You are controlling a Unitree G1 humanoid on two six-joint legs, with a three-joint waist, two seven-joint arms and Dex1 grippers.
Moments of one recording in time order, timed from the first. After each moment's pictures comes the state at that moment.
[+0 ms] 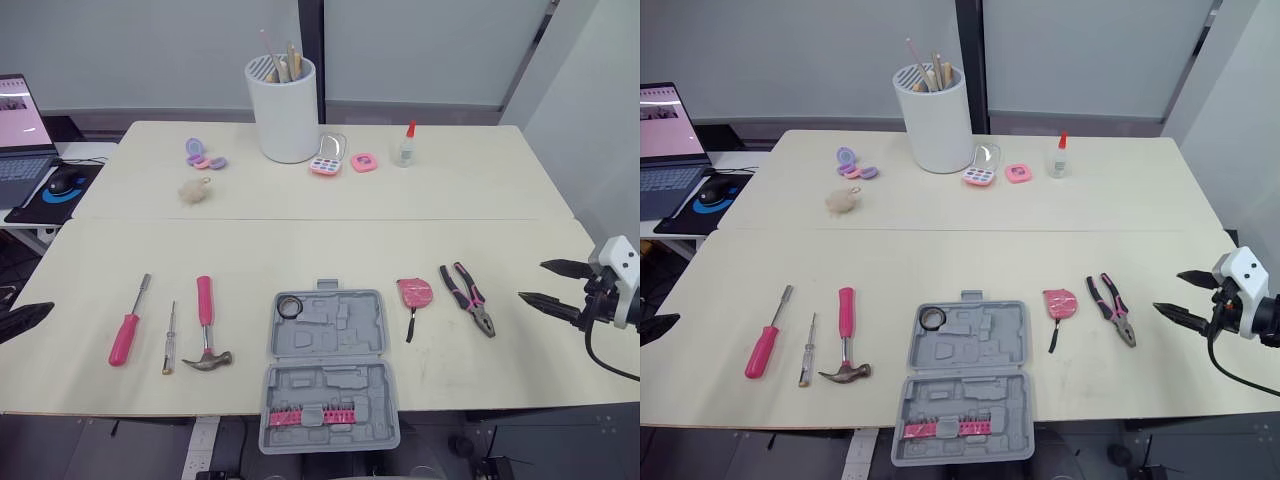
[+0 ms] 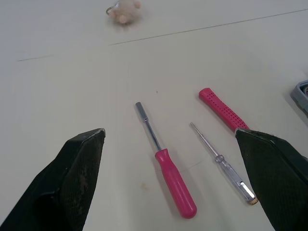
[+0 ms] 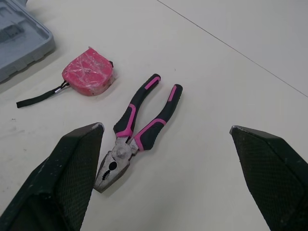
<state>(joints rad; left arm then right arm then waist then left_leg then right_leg) 0.10 1.16 0.77 0.54 -0.48 0.35 -1.30 -0.13 -0.95 -0.31 0.22 0.33 0.25 1.17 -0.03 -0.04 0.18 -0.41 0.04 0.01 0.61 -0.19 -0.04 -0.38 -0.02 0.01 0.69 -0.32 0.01</state>
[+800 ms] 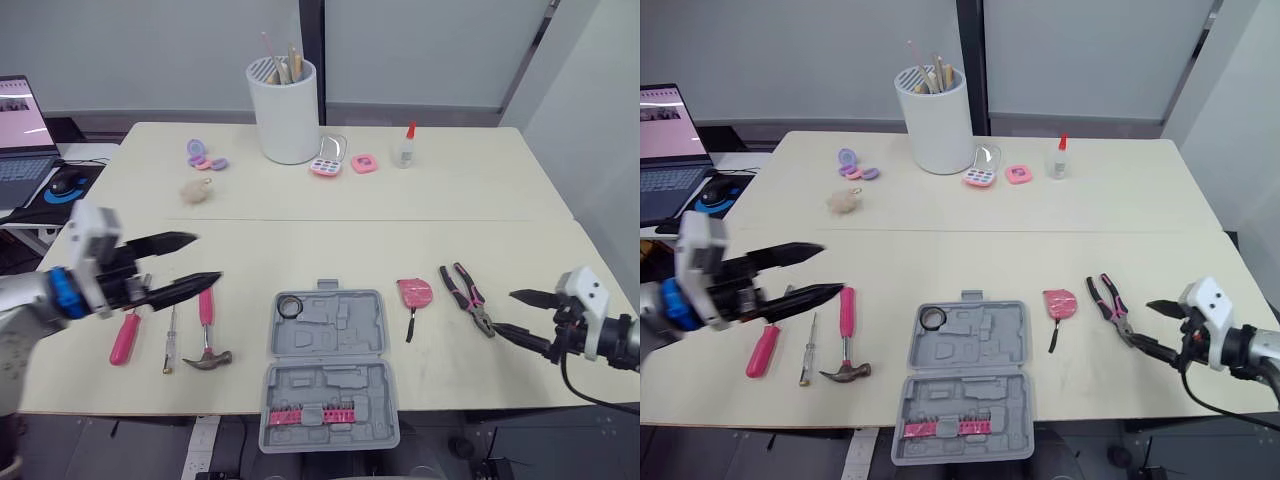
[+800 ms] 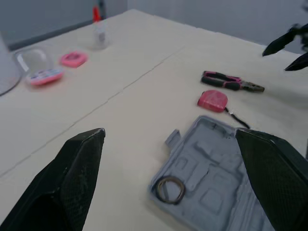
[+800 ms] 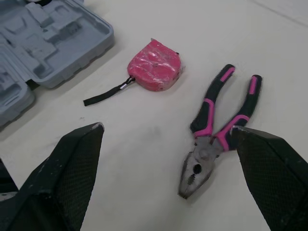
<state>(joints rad) -0.16 0.86 0.34 -0.35 -0.70 0.58 -1.07 0.10 -0.84 -0.25 -0.21 0.41 0.47 1.02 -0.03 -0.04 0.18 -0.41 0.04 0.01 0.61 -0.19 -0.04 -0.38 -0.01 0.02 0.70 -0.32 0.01</state>
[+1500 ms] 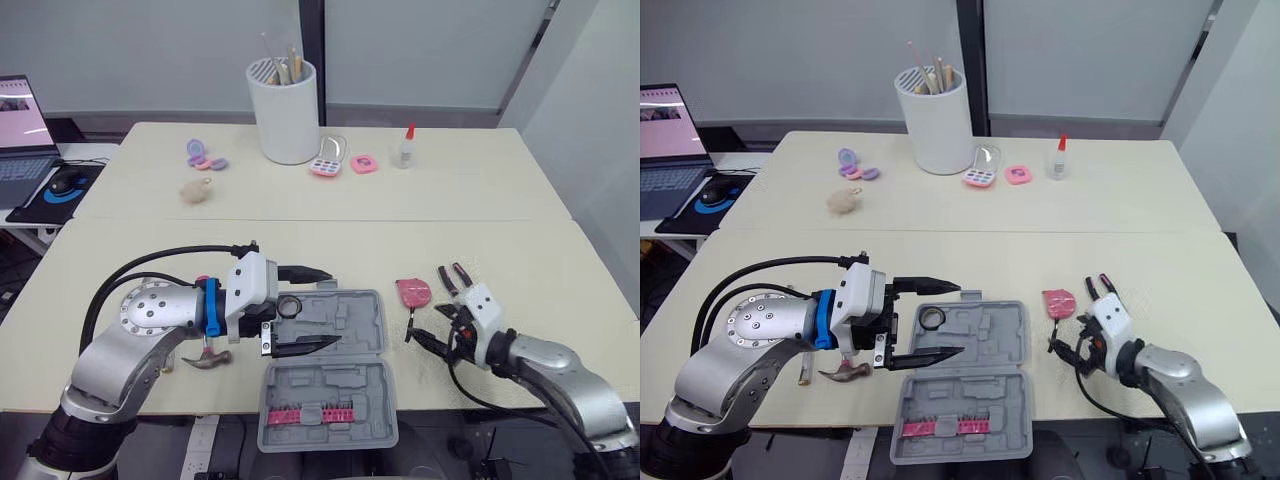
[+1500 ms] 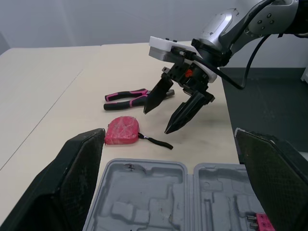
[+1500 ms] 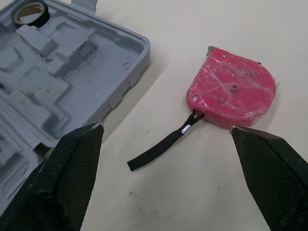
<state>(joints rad) -0.20 0.75 -0.04 -0.52 -0.53 0.40 -1.06 0.00 -0.52 0.05 -0.37 0.31 0.72 0.56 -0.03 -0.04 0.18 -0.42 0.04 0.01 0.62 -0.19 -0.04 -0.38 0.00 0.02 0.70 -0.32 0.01</state>
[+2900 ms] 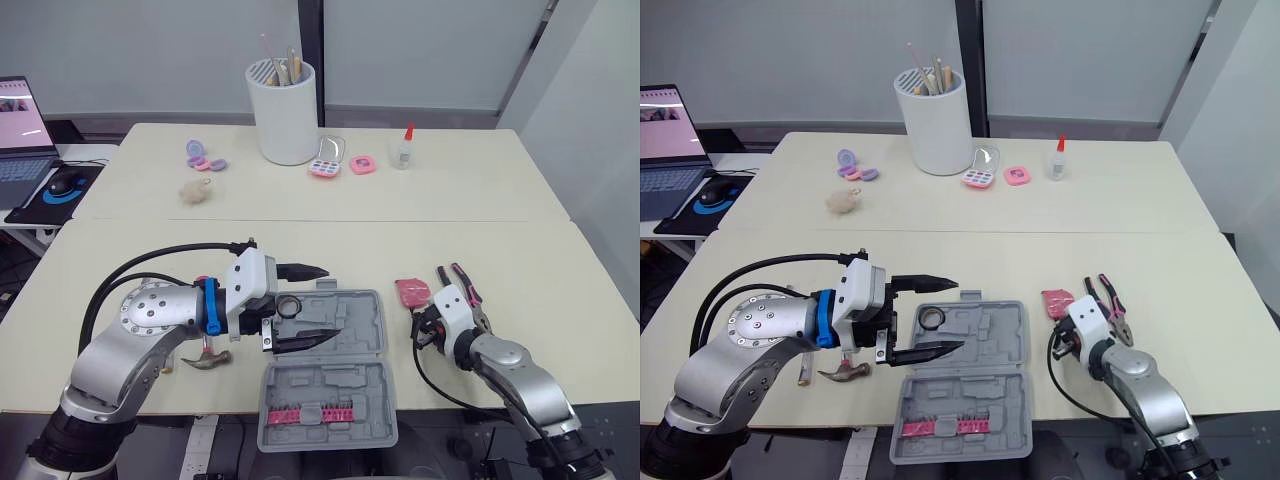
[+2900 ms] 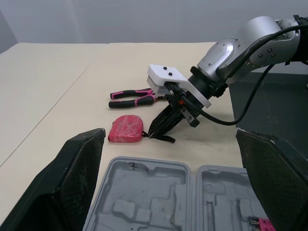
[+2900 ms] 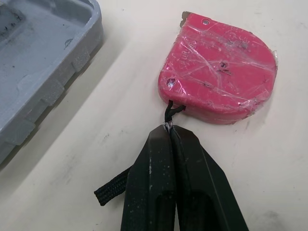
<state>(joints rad) -0.20 0.75 -0.03 -0.52 -0.55 0.44 -1.02 -0.06 -0.40 0.14 -0.20 0.14 0.66 0.42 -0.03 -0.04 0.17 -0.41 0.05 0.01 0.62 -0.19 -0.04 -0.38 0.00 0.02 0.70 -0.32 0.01</state>
